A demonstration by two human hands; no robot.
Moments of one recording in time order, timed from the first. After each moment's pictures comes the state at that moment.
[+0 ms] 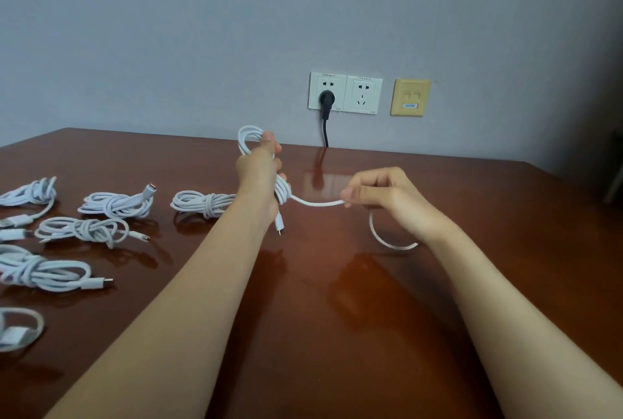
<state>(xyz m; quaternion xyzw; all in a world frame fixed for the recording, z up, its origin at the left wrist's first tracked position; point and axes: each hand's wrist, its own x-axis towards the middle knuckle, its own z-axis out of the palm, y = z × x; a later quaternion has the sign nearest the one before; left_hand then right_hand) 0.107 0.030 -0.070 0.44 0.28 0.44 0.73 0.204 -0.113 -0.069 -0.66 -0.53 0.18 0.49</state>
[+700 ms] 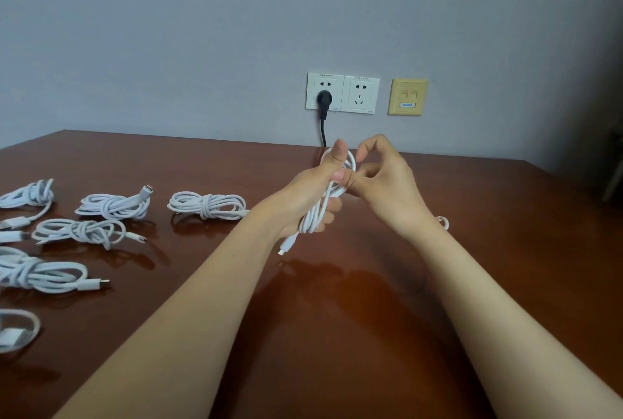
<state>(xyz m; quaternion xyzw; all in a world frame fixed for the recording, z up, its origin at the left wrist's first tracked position) 0.107 -0.013 -0.066 0.72 0.18 0.11 0.66 0.199 -0.100 -0.071 -0.68 -0.47 0.00 0.56</state>
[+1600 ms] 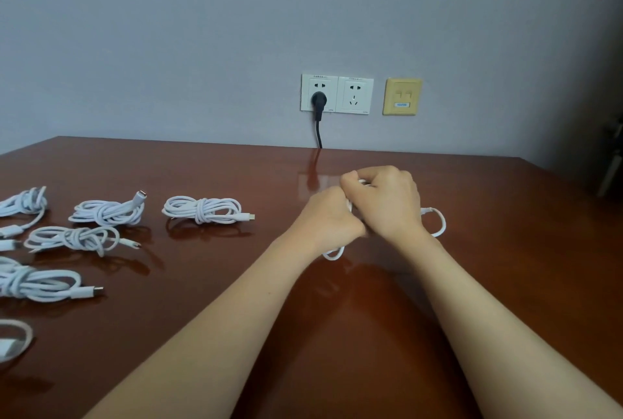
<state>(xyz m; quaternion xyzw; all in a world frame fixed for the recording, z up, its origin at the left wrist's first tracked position) 0.133 -0.031 -0.091 0.90 0.19 0.19 0.35 0.197 -0.100 -0.080 -0.80 -0.39 -0.15 0.42</state>
